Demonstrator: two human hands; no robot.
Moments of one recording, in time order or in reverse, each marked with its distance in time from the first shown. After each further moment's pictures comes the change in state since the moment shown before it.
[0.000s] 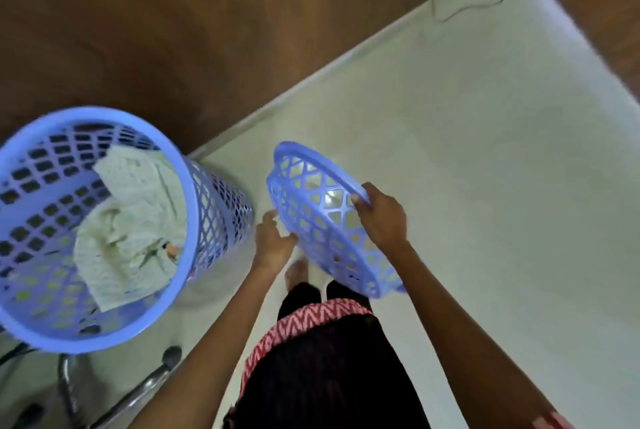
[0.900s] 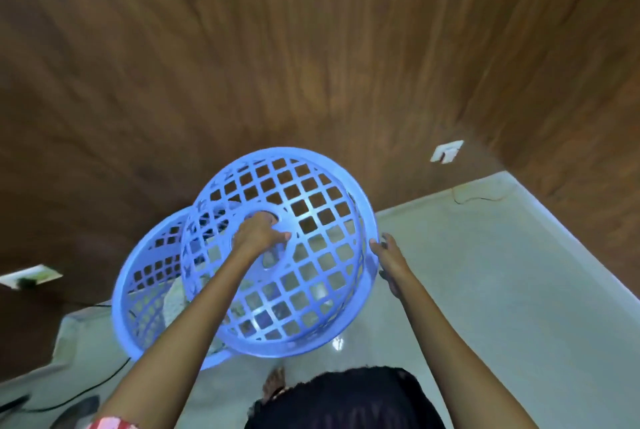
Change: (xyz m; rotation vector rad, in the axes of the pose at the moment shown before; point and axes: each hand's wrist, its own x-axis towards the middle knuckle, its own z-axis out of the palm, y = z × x) left_hand -0.113 0.117 -0.237 0.435 0.214 0.294; right_hand -0.049 -0.161 -0.078 0.767 -0.116 0.071
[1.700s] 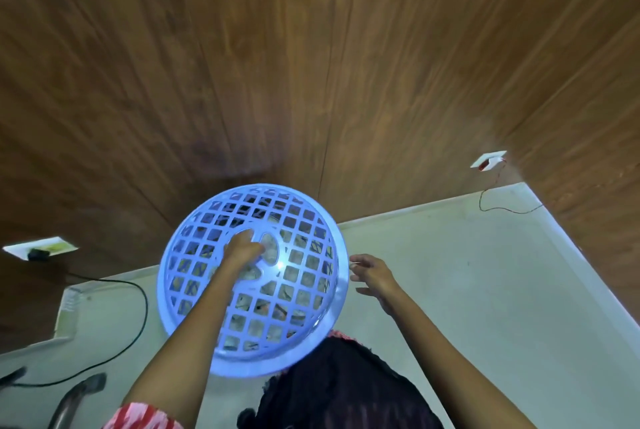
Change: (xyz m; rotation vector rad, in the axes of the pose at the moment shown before) left_hand 0.089 -0.238 -0.035 -0.475 -0.143 -0.287; right_hand -0.019 0.001 0.207 -0.230 -0.120 0.137
